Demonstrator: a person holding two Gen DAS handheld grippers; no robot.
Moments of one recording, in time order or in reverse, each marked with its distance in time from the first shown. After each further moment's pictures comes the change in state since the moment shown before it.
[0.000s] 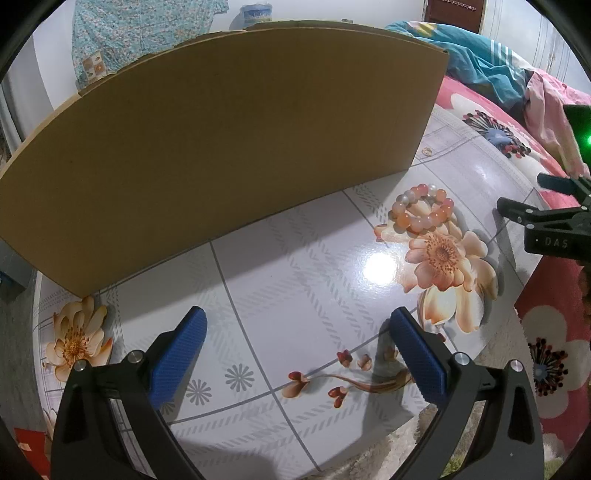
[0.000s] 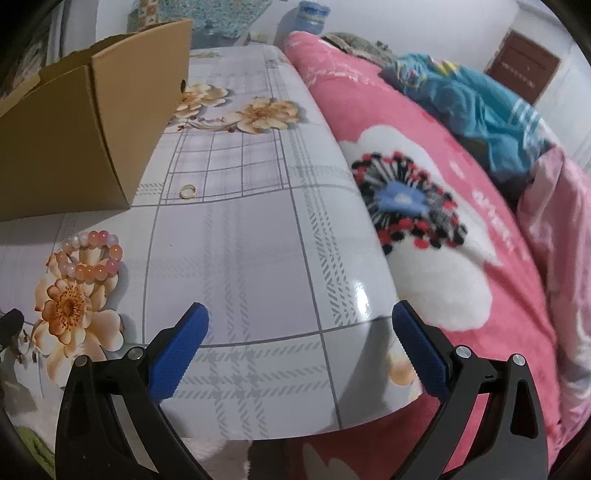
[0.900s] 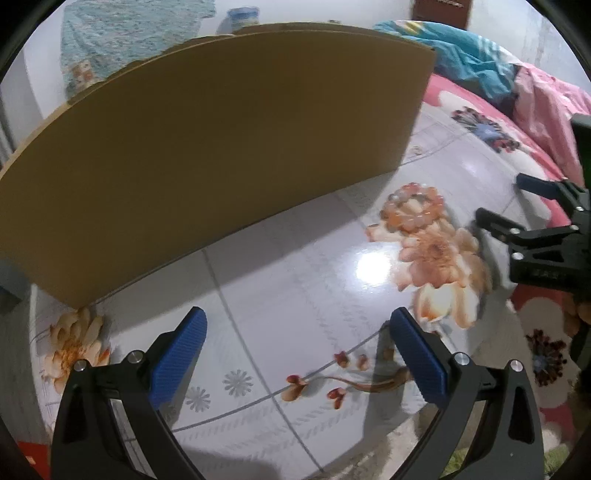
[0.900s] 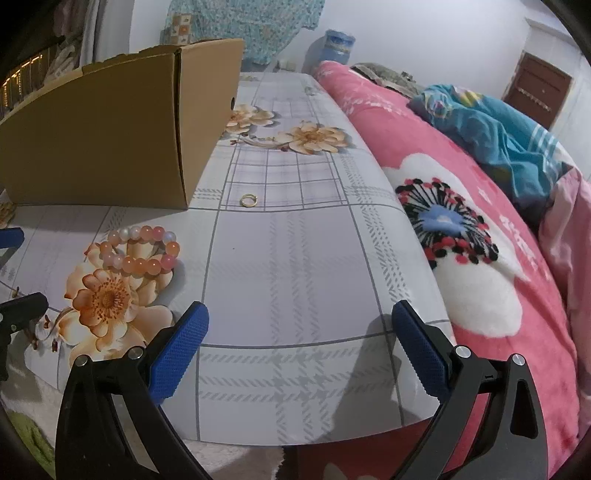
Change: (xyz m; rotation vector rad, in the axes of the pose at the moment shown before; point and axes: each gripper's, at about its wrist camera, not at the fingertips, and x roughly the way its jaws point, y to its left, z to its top) left arm -0.001 -0.001 0.003 0.041 -0.008 -0.062; right arm -0.003 0.021 -0.017 -0.010 -0.111 0.125
